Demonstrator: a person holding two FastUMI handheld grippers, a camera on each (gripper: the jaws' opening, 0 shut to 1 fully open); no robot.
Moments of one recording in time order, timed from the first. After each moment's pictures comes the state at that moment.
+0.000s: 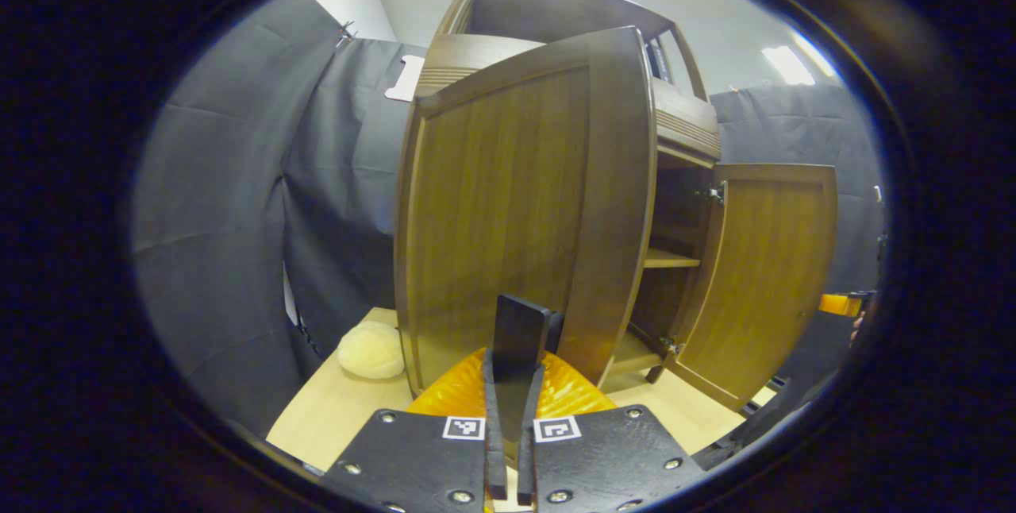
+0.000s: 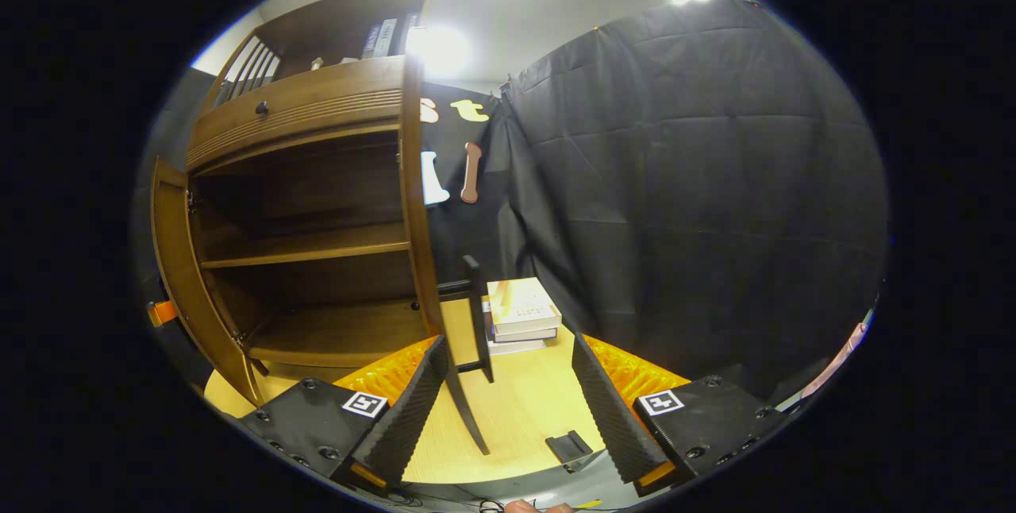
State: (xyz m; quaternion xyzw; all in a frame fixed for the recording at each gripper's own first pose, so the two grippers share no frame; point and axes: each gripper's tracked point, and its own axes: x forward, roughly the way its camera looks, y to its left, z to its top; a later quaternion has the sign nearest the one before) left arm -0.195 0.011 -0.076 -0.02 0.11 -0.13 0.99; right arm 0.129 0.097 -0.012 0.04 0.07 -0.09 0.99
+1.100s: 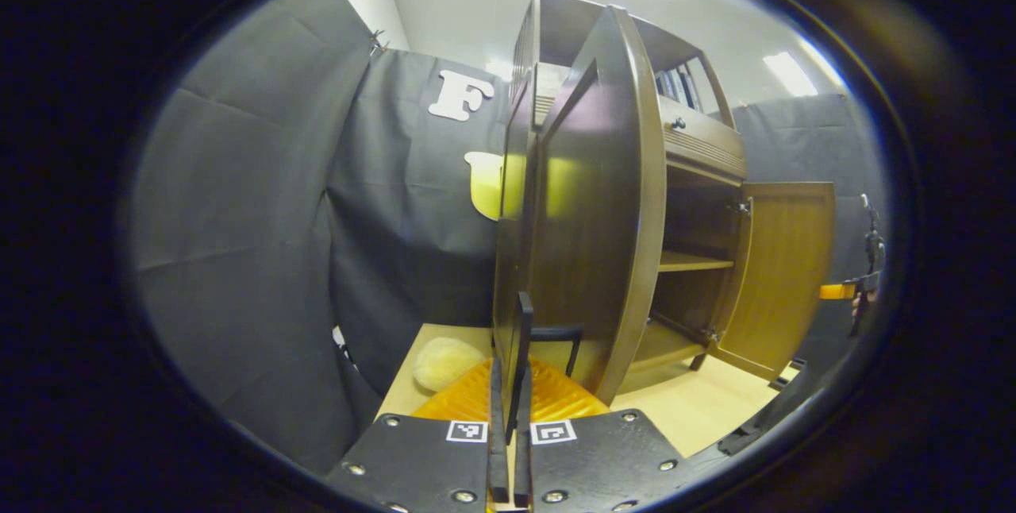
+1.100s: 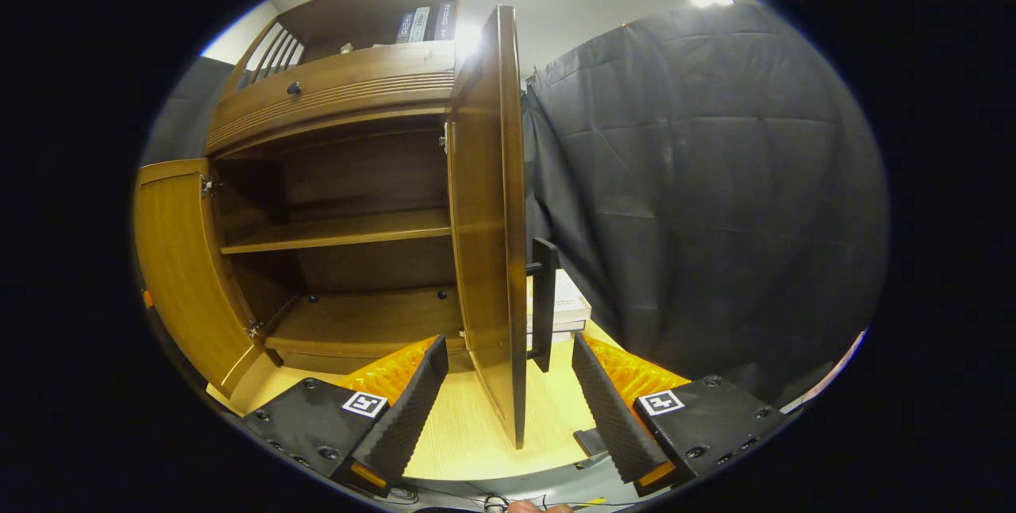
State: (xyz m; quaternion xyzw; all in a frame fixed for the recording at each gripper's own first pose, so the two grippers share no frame) left arm -0.204 0.191 -0.068 0.00 0.08 -0.12 0.99; right arm 0.128 0.133 -0.021 0.03 0.08 -0.05 0.99
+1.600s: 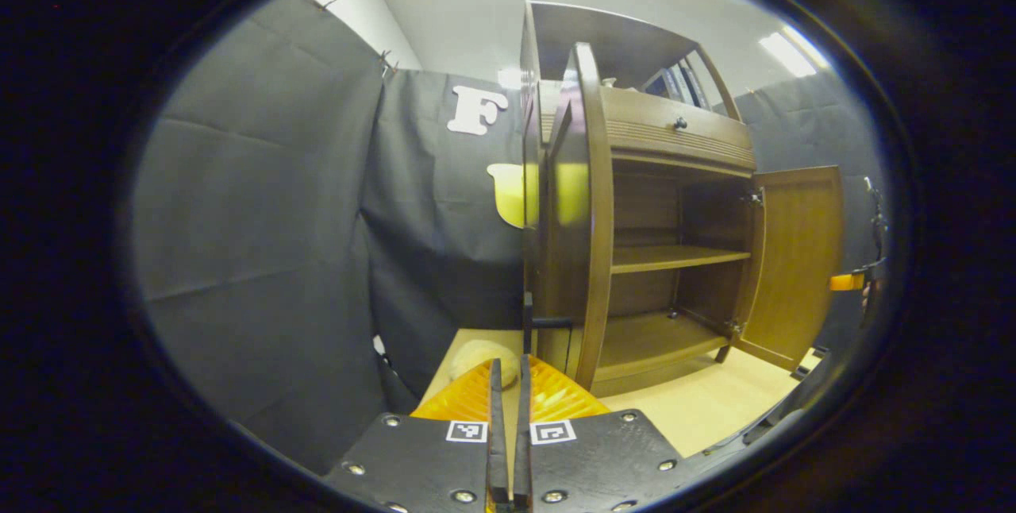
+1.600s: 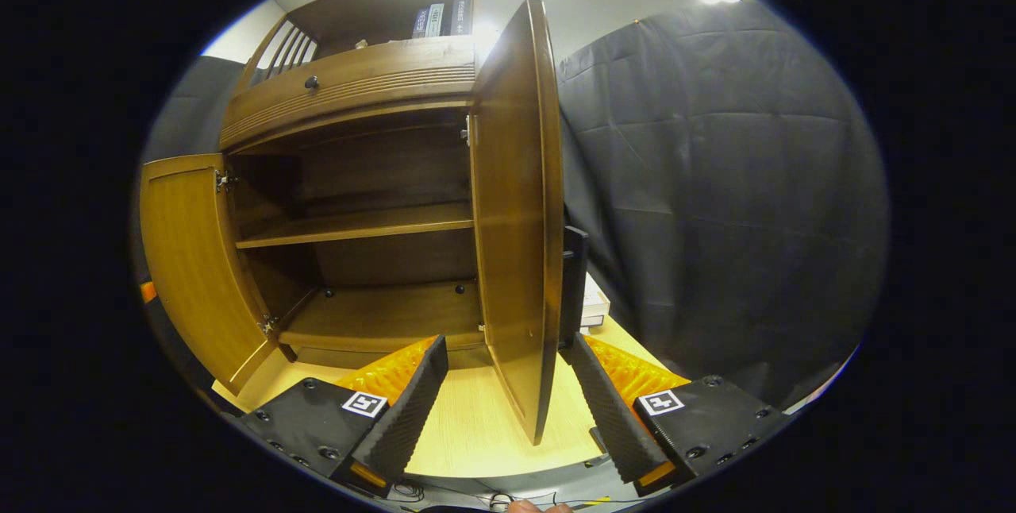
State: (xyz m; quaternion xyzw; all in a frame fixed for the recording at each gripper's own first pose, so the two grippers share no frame) left arm -0.204 0.201 -0.049 0.04 0.05 -0.05 1.00; right arm 0.130 0.147 -0.032 0.03 0.09 -0.02 1.00
